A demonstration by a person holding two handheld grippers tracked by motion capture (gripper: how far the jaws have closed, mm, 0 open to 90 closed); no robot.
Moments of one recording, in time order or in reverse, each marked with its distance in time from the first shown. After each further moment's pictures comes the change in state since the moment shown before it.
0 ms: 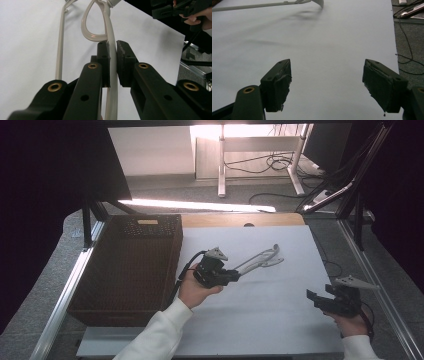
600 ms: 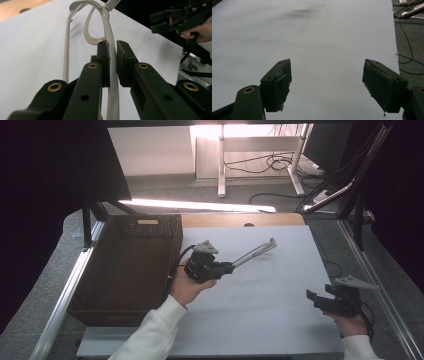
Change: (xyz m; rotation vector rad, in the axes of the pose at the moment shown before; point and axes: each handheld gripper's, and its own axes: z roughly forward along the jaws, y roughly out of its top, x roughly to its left) left arm 0.002 0.005 -0.030 -0.089 0.028 -0.007; right arm 0.000 0.000 0.000 0.003 0.002 0.001
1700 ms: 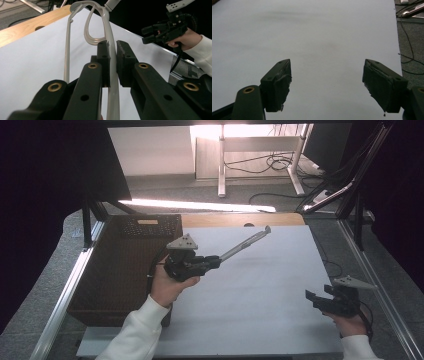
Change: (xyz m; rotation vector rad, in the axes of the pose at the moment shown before) left arm -0.001 0.002 -0.058 -0.086 0.012 0.026; right arm 0.002 0.000 0.002 0.003 0.000 -0.005
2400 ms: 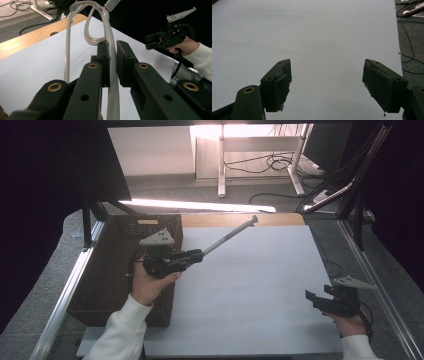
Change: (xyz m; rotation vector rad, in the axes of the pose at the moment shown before) left arm 0.014 -0.004 -0.044 -0.063 0.032 -0.014; right arm 0.000 0.000 0.001 0.004 0.002 0.001
